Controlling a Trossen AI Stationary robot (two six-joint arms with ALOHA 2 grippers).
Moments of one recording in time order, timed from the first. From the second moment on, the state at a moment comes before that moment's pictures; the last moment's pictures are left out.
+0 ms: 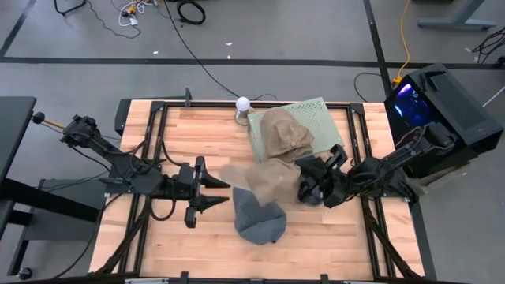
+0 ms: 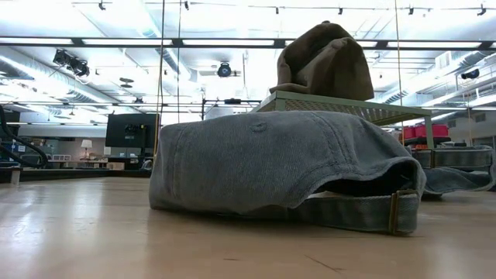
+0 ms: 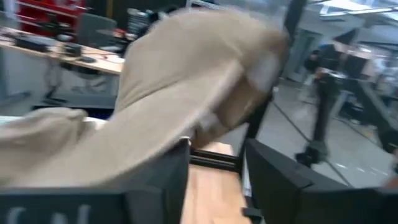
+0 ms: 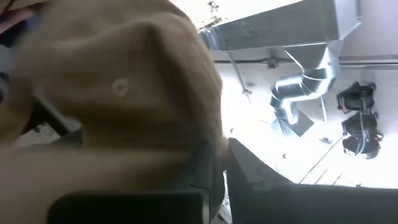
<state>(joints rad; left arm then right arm) -0.58 1.17 1.07 0.12 -0.57 -0.26 0.48 1.24 0.71 1.14 0.52 -1.37</state>
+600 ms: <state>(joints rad) -0.58 1.17 1.07 0.12 -0.50 -0.22 0.35 1.11 0.79 1.13 0.53 -1.58</state>
